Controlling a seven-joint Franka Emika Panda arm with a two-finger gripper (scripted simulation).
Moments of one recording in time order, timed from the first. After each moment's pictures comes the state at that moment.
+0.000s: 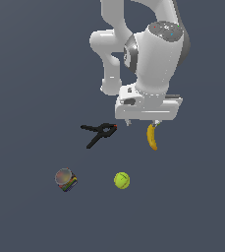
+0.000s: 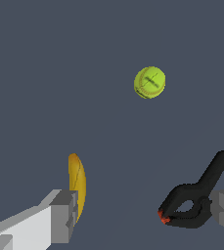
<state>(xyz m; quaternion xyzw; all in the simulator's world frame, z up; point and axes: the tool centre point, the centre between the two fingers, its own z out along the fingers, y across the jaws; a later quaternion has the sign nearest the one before) 0.002 0.110 0.241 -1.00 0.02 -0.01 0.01</state>
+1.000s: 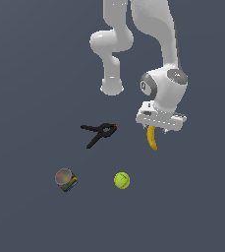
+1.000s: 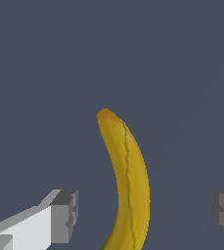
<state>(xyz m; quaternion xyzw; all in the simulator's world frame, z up) -0.080 0.213 0.099 -0.99 0.14 0.00 0.00</state>
